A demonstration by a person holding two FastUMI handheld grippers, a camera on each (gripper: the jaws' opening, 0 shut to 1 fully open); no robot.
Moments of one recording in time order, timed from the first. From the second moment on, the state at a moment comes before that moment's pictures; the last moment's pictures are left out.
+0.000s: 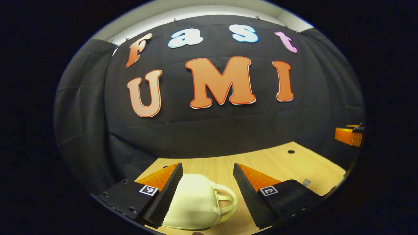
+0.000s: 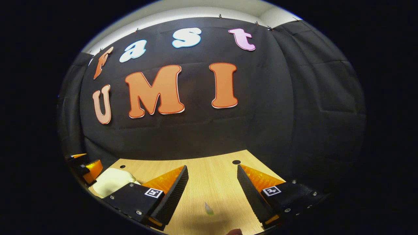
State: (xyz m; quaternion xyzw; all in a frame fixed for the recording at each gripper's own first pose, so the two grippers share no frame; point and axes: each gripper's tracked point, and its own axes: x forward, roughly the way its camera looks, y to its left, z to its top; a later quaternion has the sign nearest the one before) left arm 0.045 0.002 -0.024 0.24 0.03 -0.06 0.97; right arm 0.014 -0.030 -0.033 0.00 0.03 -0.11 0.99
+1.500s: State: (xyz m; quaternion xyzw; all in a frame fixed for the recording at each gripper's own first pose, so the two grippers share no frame) left arm 0.094 0.023 -0.244 0.68 0.18 -0.12 0.70; right arm -0.037 -0.124 -0.108 0.07 0.13 -0.22 0.96
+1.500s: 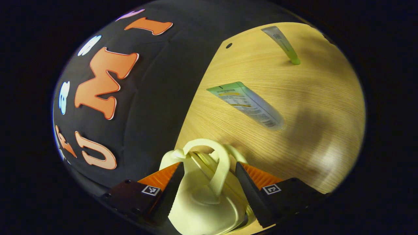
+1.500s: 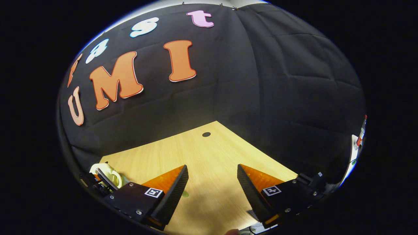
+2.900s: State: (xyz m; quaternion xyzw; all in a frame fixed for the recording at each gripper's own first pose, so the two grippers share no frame) left arm 0.036 0.016 -0.054 0.23 0.26 -0.18 0.92; right arm 0.035 -0.025 -0.060 0.08 0.10 -0.13 0.98
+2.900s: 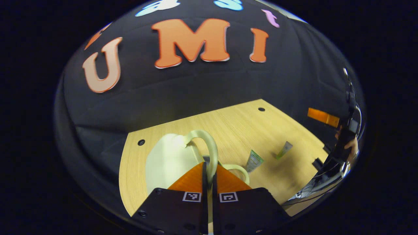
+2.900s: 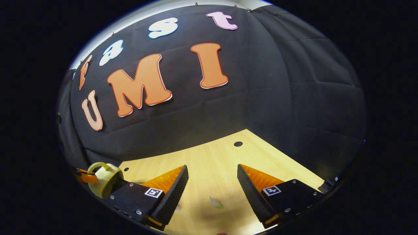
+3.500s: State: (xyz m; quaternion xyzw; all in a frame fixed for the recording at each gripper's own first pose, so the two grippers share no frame) left arm 0.069 0.245 0.016 -0.01 0.24 -0.14 0.96; right arm 0.015 0.106 -0.017 0.04 0.04 -0.15 0.99
